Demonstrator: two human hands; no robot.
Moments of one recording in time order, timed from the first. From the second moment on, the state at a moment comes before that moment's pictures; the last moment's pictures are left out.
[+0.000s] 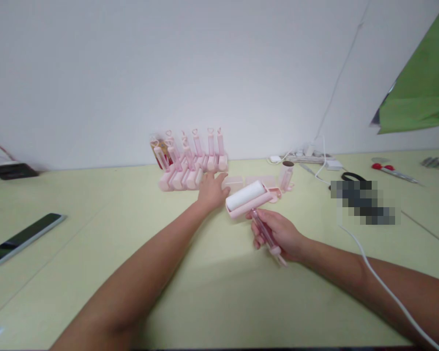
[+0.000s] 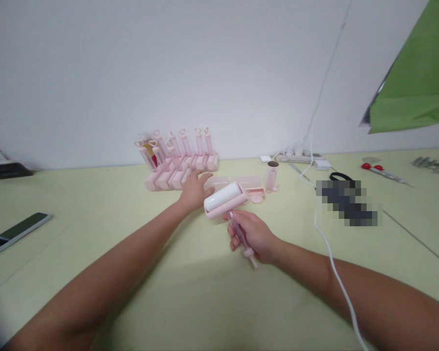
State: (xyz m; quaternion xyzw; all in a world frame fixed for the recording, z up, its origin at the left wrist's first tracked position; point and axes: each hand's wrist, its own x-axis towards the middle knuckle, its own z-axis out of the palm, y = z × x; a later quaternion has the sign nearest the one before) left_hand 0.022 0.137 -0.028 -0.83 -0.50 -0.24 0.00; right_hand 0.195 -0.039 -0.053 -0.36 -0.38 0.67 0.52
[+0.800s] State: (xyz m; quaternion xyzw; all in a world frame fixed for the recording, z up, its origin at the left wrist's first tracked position) left_hand -0.038 0.052 -0.009 -0.71 -0.31 -0.30 -0.55; right_hand 0.193 -0.039 -0.052 -0.38 -0.44 0.70 0.42
